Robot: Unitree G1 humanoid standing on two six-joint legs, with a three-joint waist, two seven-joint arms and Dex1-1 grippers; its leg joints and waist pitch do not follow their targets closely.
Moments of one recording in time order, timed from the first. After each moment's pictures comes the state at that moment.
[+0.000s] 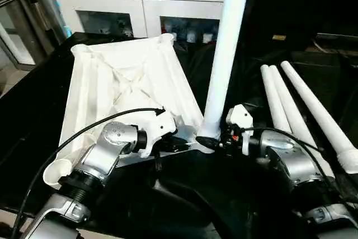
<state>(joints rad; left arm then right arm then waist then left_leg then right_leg) -0.49 0.33 -0.34 0.40 0.00 0.17 -1.07 -0.44 -0.30 0.16 0.56 0.15 -0.01 1.01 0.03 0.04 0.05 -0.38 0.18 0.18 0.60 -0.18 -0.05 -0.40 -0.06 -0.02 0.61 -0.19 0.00</state>
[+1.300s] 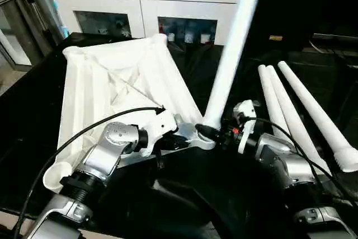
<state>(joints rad) -0.48 0.32 -0.33 0.40 0.02 0.17 -1.03 -0.44 -0.22 0.00 0.59 0.34 0.21 0.94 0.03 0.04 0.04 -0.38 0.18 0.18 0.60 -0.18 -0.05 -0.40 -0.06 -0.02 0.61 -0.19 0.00</state>
